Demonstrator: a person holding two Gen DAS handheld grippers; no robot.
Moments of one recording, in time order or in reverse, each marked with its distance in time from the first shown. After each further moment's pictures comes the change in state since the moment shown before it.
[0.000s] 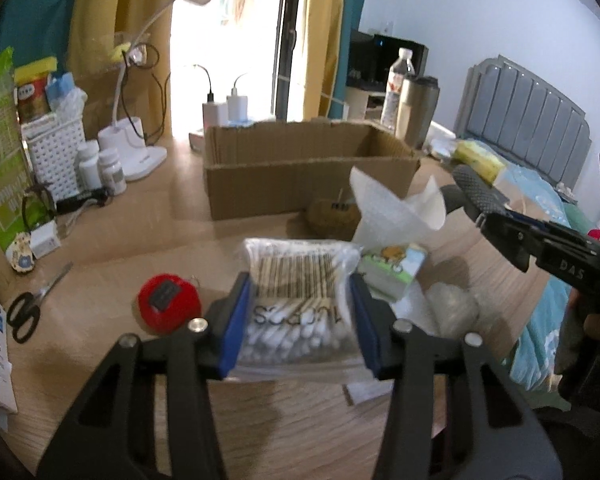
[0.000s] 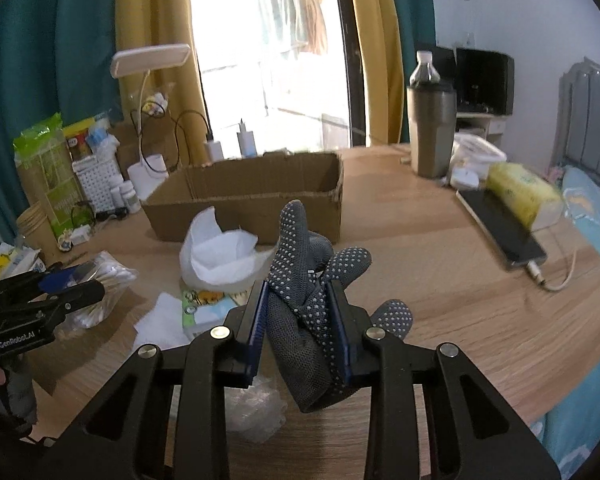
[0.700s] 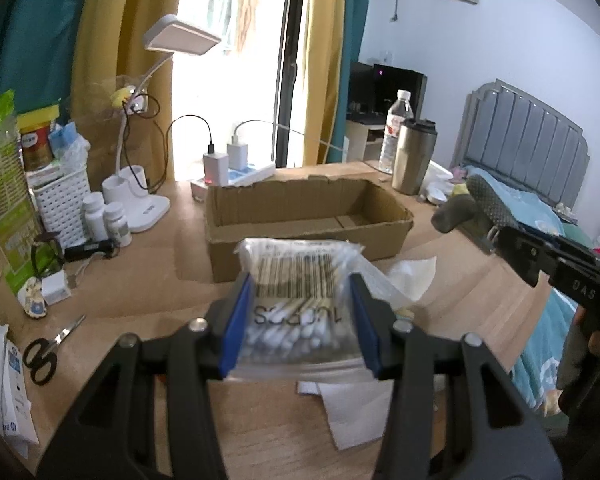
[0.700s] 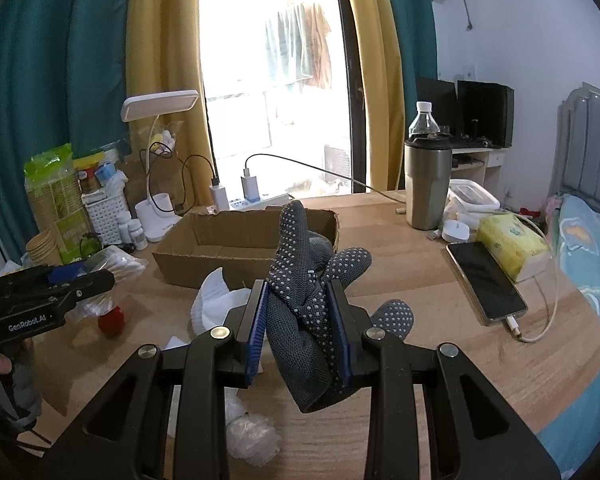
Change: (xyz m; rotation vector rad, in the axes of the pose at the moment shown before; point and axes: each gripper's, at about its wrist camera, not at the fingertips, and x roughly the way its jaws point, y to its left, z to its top) left arm -0.016 -0.005 0.046 -0.006 -0.096 0.004; right arm -0.025 -0.003 0.036 -0.028 -0.098 0.003
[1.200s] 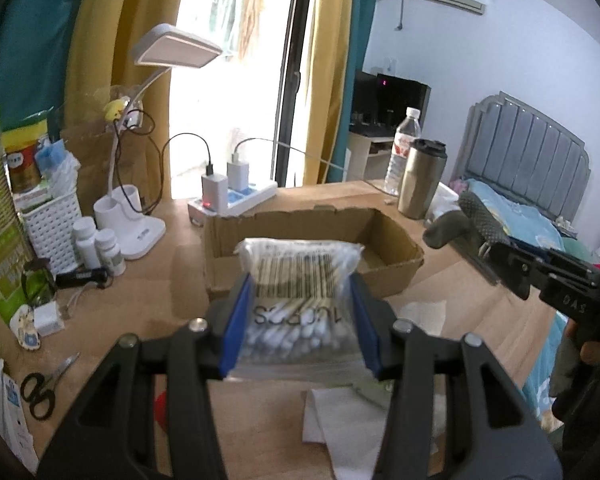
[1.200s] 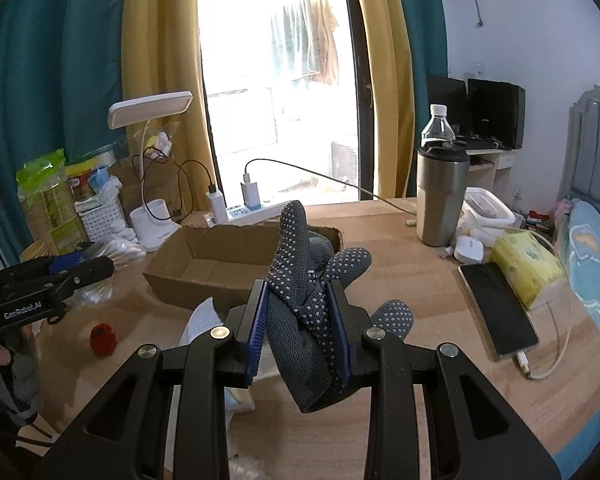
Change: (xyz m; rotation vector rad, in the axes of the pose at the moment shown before) left arm 0.024 0.011 0.038 -0.022 -0.026 -0.009; right arm 0.033 -0.009 0.033 -0.012 0.017 0.026
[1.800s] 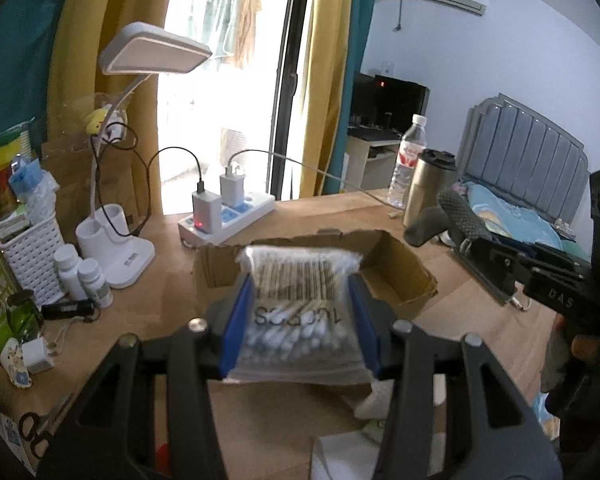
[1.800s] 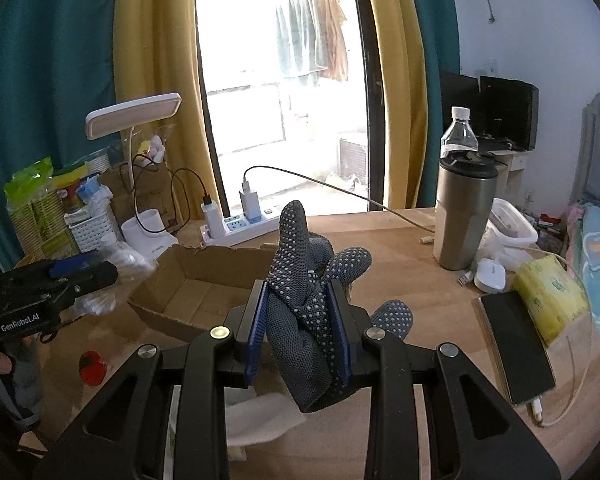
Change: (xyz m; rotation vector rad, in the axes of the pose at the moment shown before) left arm 0.037 0.006 0.032 0.004 0.000 -0.015; right arm 0.051 -0.010 0.035 -0.009 0.021 0.034
